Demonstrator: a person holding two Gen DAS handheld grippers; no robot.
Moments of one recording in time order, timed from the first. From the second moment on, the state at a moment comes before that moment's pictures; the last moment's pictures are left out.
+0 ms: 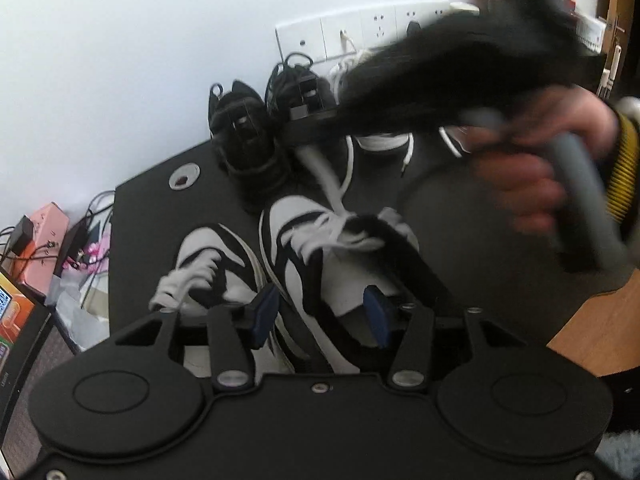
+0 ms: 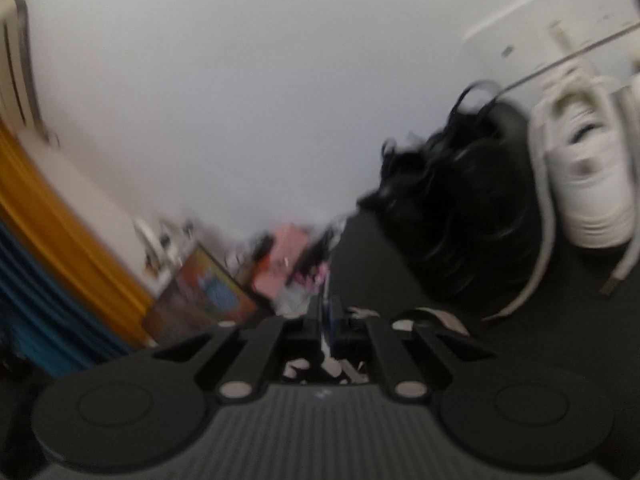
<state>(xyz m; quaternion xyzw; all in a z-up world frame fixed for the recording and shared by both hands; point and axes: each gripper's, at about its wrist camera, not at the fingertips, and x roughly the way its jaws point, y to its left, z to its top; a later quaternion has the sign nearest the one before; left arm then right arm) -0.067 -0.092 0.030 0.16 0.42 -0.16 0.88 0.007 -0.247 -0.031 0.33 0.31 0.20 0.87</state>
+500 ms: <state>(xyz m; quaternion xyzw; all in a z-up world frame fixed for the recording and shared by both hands) -0.053 -0.089 0.025 0.13 0.43 -0.16 0.88 0.090 -0.180 -0.067 0.15 0.47 0.19 0.85</state>
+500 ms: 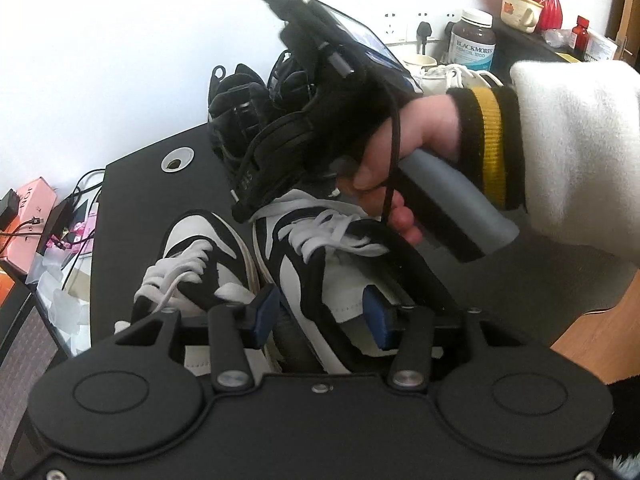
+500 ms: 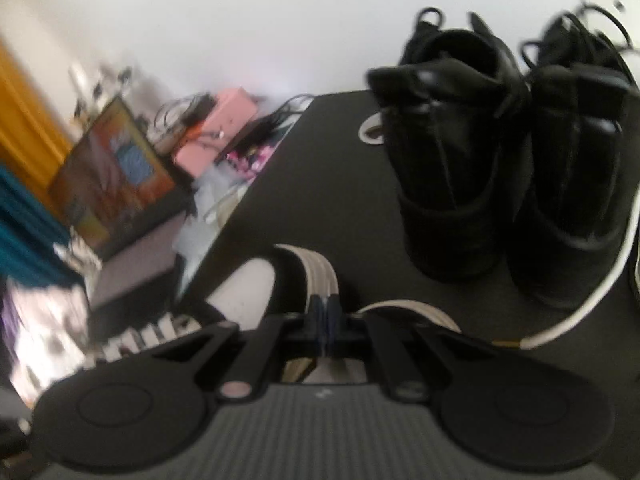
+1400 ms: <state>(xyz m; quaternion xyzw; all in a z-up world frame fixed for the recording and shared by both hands) -0.023 -0.135 0.010 0.16 0.43 -0.32 0.83 -0.091 -0.320 -0.074 0.30 0.41 -0.08 0.86</state>
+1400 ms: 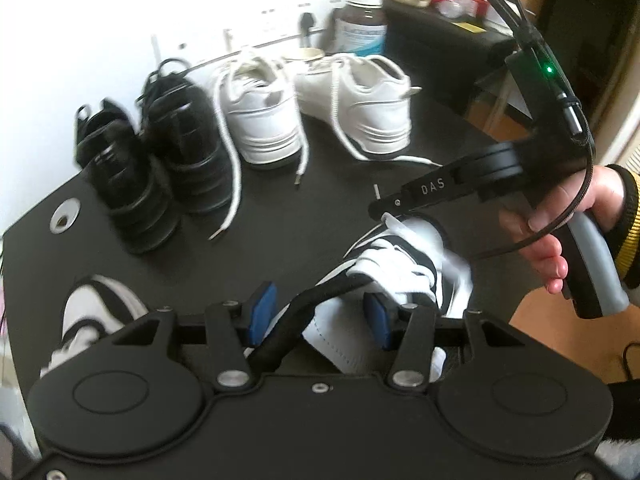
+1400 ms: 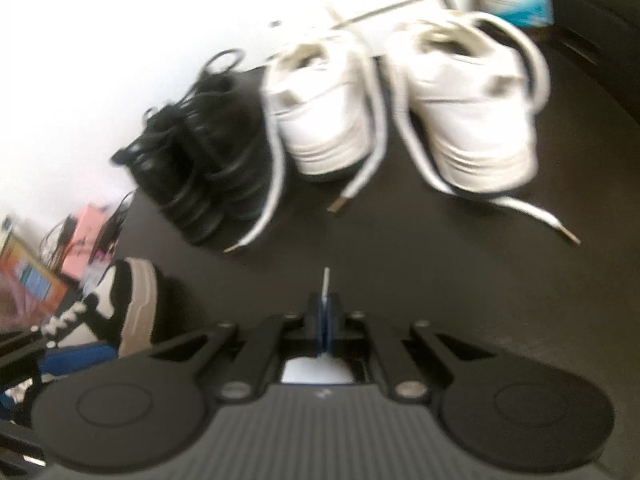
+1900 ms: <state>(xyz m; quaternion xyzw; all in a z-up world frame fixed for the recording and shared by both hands) 0.002 -0.080 0.042 0.14 0.42 -0.41 0.80 -0.155 -0.293 0.001 0.38 0.28 -0.07 0.88</state>
